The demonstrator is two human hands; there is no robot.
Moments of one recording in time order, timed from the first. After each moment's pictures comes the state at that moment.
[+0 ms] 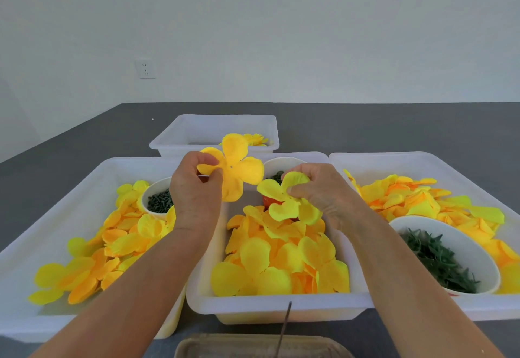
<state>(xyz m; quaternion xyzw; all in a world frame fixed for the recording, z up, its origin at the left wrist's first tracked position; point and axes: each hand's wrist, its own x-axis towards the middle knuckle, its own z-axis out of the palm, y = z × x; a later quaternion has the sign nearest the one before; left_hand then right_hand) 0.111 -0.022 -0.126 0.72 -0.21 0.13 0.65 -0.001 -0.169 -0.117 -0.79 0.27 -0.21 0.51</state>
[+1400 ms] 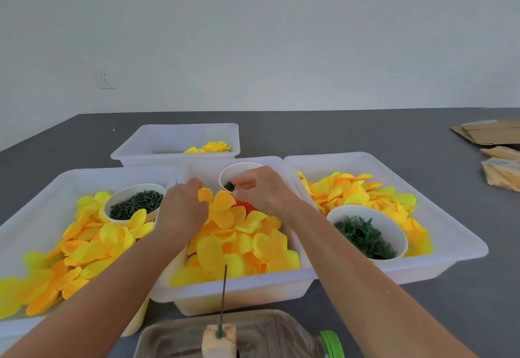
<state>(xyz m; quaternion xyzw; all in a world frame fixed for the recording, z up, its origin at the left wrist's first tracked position) 0.099 -0.033 -0.134 0.89 -0.34 0.07 0.28 -0.009 -0.150 -0.107 -0.87 0.21 -0.18 0.40</state>
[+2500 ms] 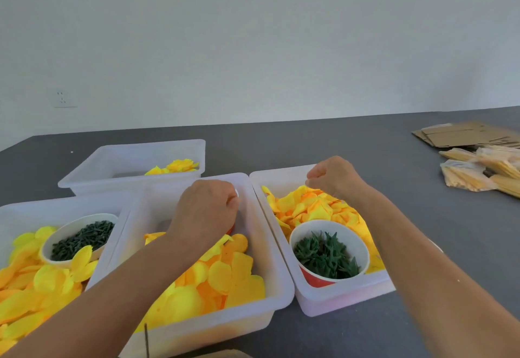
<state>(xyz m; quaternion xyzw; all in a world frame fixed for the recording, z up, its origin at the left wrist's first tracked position) 0.028 -0.095 -0.087 0.82 -0.50 0.17 0.23 -0.117 -0.287 -0.076 -0.84 0.42 -0.20 0.25</state>
